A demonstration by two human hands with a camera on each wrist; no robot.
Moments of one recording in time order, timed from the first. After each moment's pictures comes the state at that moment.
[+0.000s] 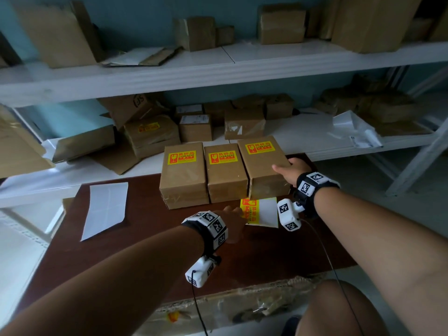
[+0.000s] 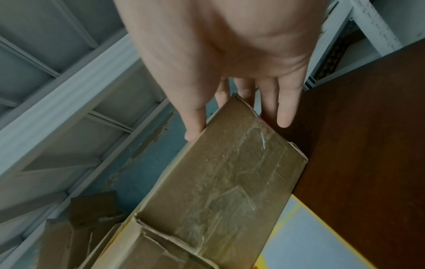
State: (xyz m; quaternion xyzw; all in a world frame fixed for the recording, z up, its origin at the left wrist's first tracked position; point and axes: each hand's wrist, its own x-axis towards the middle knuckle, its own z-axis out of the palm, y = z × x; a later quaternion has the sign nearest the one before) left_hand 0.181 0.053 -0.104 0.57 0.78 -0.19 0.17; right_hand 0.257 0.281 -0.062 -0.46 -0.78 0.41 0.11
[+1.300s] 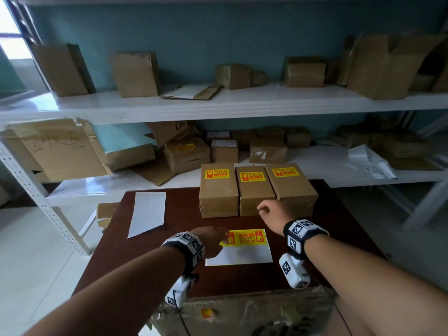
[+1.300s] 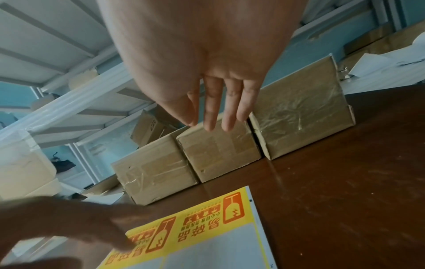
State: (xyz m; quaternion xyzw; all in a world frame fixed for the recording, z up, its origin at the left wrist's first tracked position) left_hand 0.128 -0.088 -0.085 0.51 0.84 -0.05 0.17; right_hand 0.254 0.115 -0.053 -0.27 -0.92 0.27 0.09
